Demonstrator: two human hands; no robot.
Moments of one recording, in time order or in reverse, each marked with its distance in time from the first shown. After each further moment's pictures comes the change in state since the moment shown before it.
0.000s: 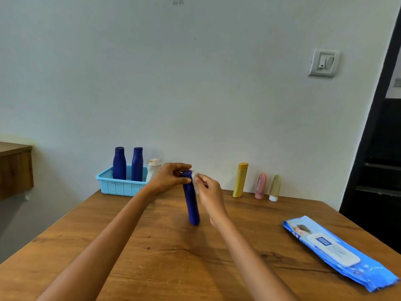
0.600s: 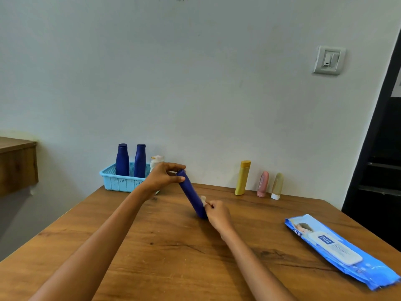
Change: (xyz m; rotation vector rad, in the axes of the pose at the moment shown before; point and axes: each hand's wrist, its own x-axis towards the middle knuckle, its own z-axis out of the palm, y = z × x) left_hand -0.008 -0.018 -0.013 -0.049 0.018 -0.062; right_hand -0.009 0.055 -0.010 -0.464 -0.114 0.244
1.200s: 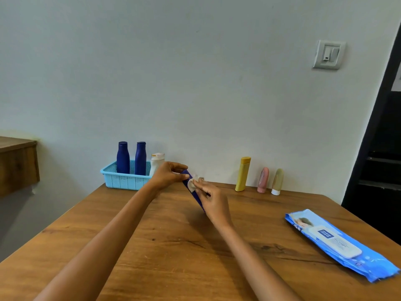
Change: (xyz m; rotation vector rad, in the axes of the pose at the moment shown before) left_hand 0.005 0.003 0.013 0.026 0.040 -0.103; right_hand -0.007 -0.010 0.001 0.134 0.210 -0.523
